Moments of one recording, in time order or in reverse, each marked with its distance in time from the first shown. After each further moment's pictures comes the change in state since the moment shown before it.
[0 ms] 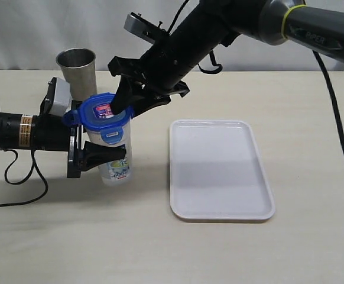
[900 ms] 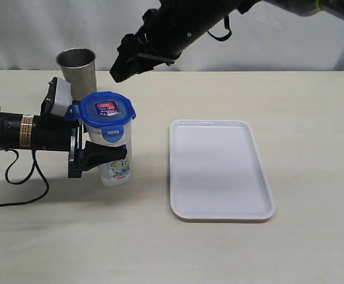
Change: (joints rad) left arm 0.000 0.000 0.000 0.001 0.002 -0.003; right arm -0.005 -0.145 0.001 -0.068 -0.117 -0.389
